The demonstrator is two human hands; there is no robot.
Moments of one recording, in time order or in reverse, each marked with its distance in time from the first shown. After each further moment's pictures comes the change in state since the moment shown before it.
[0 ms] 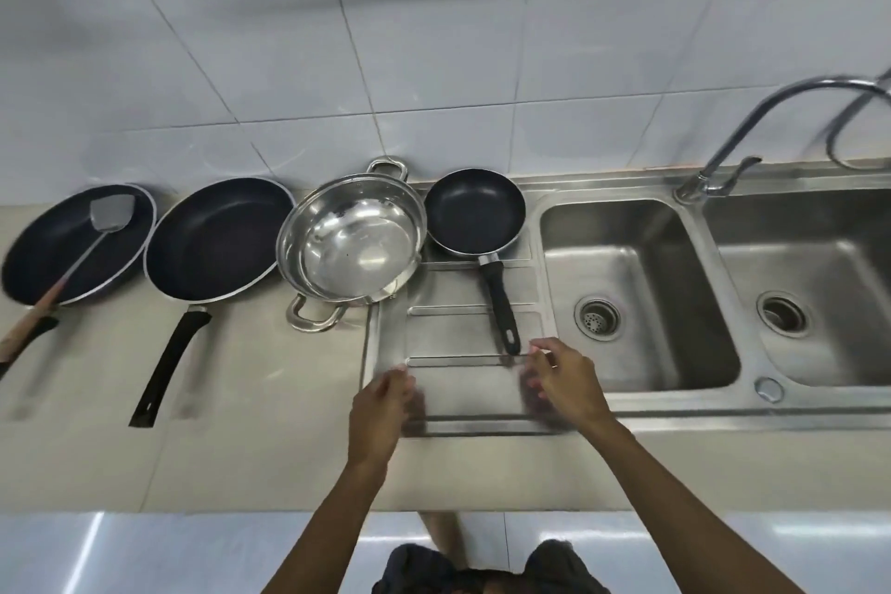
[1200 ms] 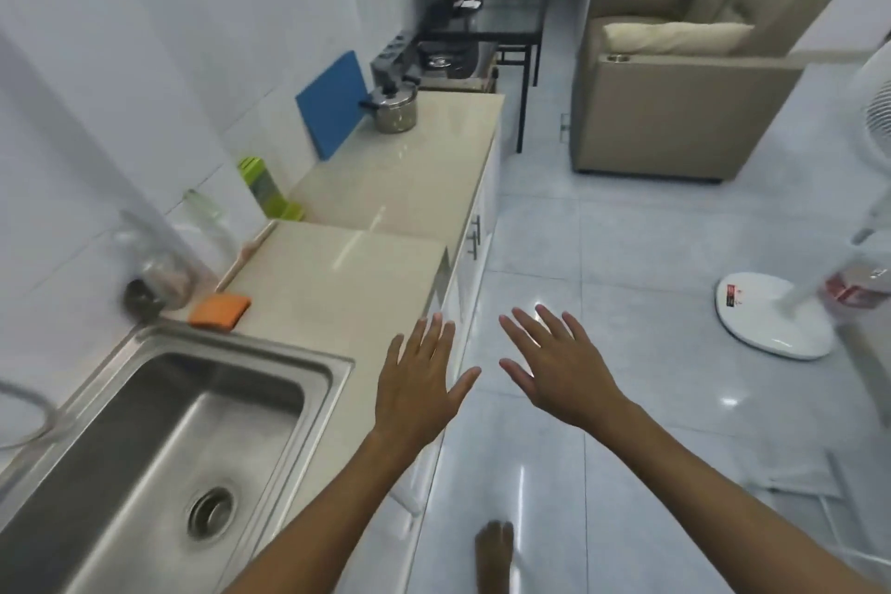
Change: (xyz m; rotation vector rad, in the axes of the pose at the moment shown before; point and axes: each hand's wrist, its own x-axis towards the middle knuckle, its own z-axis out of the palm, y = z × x) left_hand -0.460 0.004 0.835 1.073 -1.058 1.882; right_hand -0.317 0.442 -0.667 -0.717 0.769 0.463
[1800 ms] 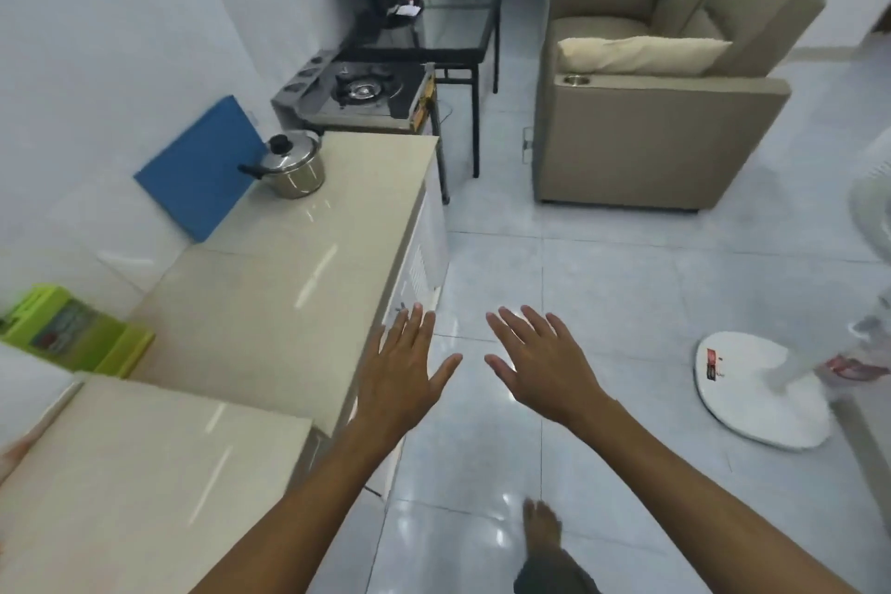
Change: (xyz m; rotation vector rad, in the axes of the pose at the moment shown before) left_hand 0.460 0.090 0.089 0.045 -0.060 -0.013; right_hand 0.290 0.352 -0.012 0.020 -0.007 0.064
